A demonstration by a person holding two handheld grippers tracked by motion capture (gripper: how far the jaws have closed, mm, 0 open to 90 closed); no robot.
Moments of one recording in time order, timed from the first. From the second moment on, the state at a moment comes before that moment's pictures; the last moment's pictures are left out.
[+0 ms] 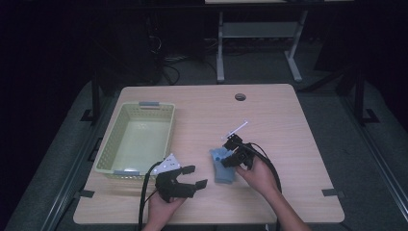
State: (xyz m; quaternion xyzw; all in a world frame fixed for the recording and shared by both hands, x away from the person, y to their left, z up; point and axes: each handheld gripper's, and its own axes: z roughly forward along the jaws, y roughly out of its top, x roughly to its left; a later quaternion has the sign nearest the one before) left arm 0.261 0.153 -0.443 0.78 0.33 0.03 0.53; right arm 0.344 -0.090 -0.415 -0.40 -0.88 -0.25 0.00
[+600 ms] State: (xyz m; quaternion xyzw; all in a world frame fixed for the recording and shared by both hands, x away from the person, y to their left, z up) left arm 0.262 0.152 -0.446 0.78 0.34 0.02 0.52; right arm 0.342 -0.084 -0.415 -0.41 -0.87 -0.27 -0.03
